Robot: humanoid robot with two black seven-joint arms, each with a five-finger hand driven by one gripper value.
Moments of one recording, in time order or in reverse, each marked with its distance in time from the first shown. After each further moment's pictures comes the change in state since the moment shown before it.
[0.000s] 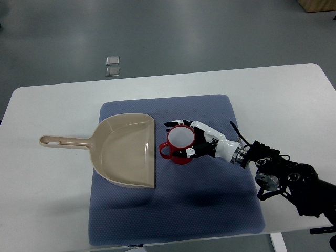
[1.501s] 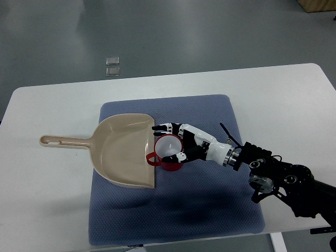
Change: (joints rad) left arm 0.000 0.000 0.000 0.000 0.000 0.000 0.000; right arm 0.003 -0.008 -0.025 0.096 -0.002 0.004 0.000
